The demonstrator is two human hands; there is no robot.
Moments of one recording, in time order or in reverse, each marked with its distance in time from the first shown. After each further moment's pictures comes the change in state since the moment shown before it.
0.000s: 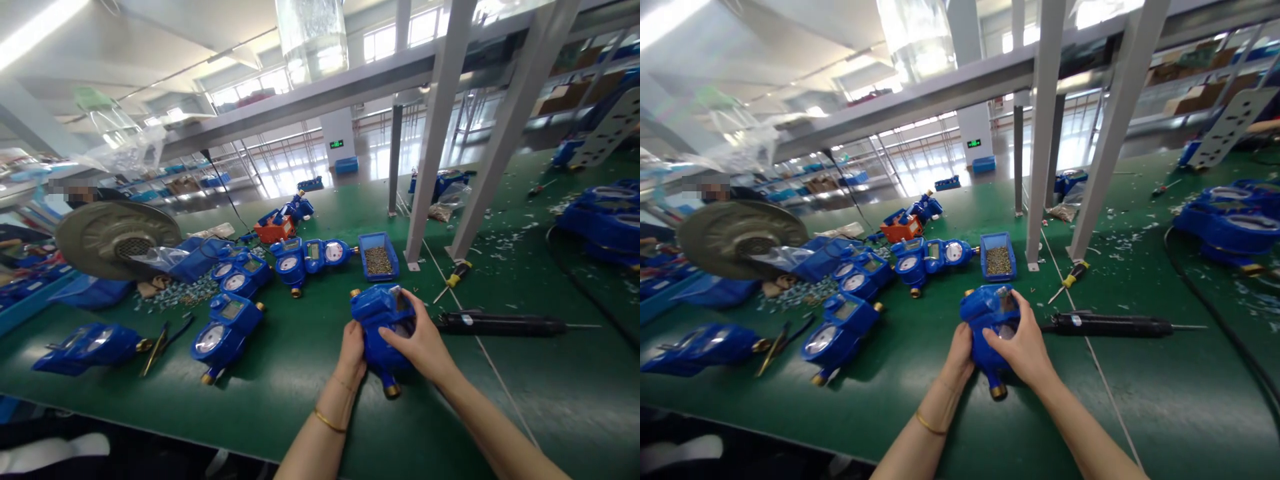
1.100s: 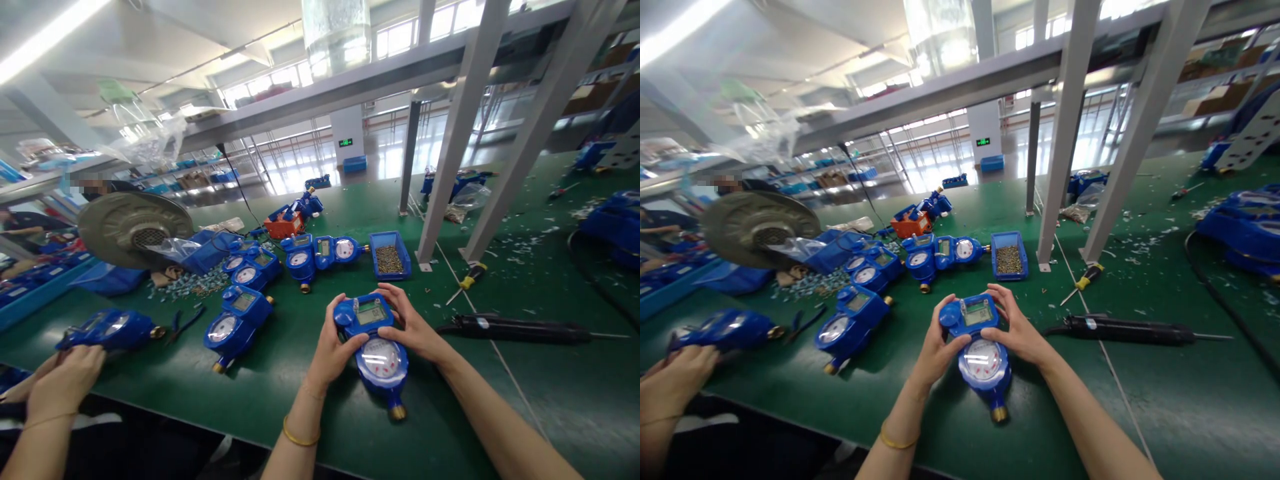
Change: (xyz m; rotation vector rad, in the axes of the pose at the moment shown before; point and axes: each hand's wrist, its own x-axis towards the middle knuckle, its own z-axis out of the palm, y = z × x) left_hand -0.030 0.063 -0.072 0.526 -0.279 0.475; right_hand 0.023 0.004 0.015 0.295 -0.570 -0.226
